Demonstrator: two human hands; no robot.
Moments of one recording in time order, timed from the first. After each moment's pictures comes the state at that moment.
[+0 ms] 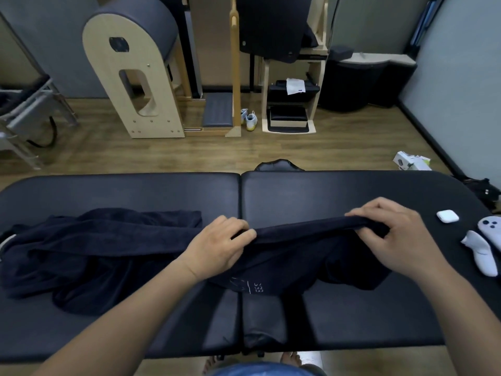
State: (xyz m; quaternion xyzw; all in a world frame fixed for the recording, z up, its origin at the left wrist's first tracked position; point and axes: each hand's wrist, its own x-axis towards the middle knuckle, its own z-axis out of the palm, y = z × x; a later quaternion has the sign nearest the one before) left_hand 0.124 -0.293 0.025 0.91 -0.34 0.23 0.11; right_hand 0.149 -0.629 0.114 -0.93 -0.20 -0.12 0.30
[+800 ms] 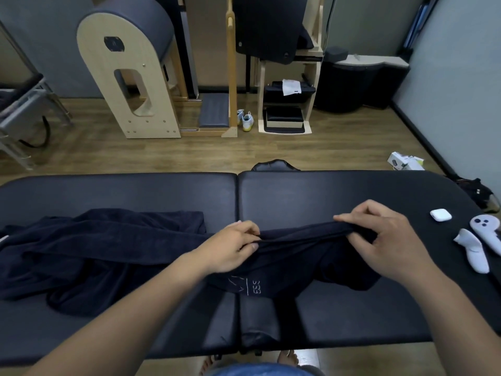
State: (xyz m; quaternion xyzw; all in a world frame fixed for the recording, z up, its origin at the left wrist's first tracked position) left_hand 0.140 -0.309 0.010 0.93 -0.25 -0.07 0.27; right_hand 0.138 -0.622 0.109 -0.93 -0.20 -0.10 0.28
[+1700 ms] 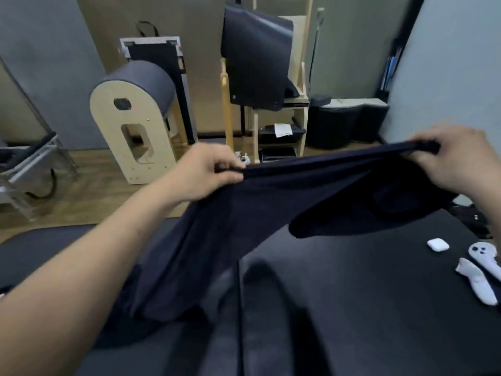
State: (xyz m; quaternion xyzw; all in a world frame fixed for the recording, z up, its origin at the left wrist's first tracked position) left_hand 0.217 -0.276 0.236 0.91 -0.25 0.13 0.29; right_hand 0.243 -0.681 0.259 -0.97 -0.05 -0.18 0.18
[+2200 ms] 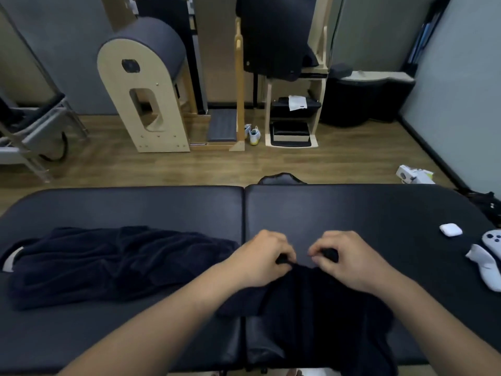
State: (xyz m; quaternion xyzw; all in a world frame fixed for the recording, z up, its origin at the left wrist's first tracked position) left_hand 0.129 -0.362 0.078 0.92 -0.26 -0.05 0.30; right_hand 0.153 -0.585 0.092 -0.92 -0.25 0.10 0.28
